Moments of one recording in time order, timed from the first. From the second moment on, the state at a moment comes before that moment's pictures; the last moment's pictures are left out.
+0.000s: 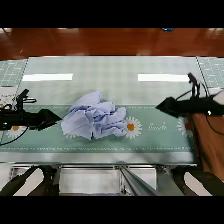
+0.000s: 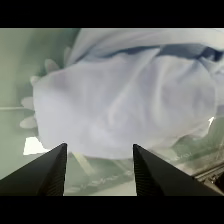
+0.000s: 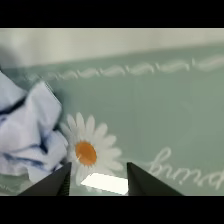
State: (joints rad) left arm 0.40 -1.02 0.59 0.85 -1.27 -1.20; right arm -0.13 -0.98 0.67 -0.86 1.12 1.41
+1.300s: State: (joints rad) left arm 0.25 -1.31 0.71 0.72 -1.28 -0.99; right arm 0.45 -1.31 0.57 -0.41 0.83 1.29
